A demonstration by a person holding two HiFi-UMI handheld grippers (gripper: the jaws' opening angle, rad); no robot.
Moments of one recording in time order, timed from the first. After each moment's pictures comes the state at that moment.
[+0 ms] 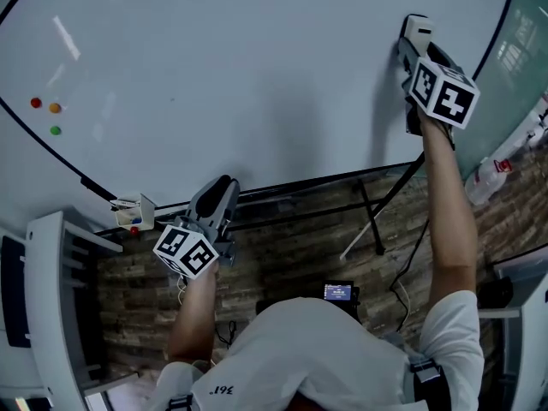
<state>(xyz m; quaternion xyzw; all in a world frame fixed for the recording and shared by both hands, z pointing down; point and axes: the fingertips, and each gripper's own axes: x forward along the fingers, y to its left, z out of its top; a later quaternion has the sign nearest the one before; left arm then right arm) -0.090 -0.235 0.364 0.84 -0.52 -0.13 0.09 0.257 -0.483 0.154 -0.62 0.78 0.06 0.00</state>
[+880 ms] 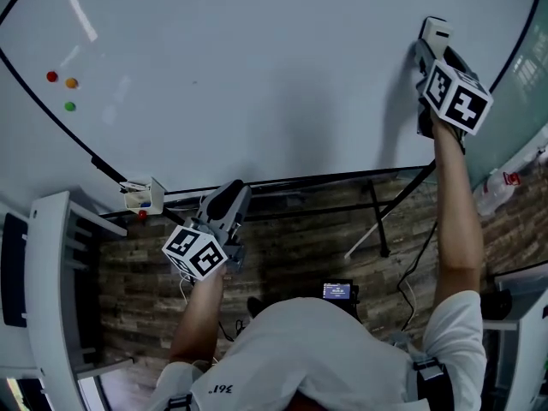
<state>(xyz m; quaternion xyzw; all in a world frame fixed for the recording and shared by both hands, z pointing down) -0.100 -0.209 0.389 0.83 -0.53 -0.13 0.11 0.235 -0.478 0.154 -0.62 0.78 0.06 0.01</state>
